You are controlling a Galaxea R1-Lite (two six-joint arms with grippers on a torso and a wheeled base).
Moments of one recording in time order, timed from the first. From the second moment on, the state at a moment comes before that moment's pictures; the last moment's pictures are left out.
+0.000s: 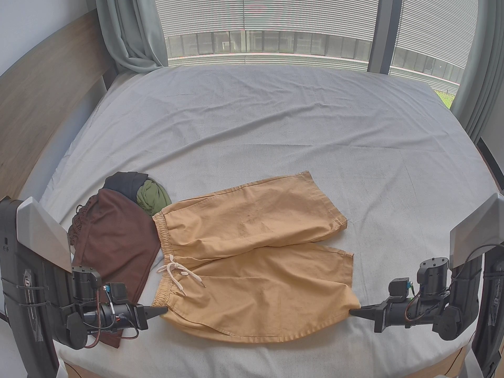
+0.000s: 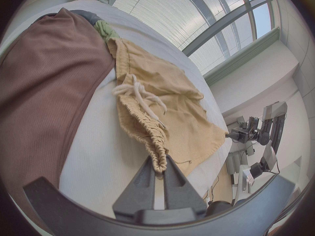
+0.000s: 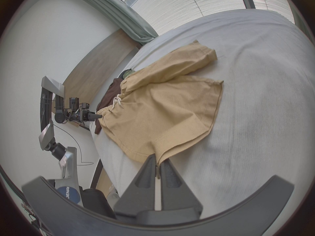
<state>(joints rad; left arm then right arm) -0.01 2.36 -0.11 -1.55 -0.68 -0.21 0.21 2.29 -0.07 -1.54 0.60 0.13</state>
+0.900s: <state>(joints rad) -0.02 2.28 -0.26 -1.55 -0.66 -0.37 0.21 2.18 -0.25 -1.54 0.60 0.37</state>
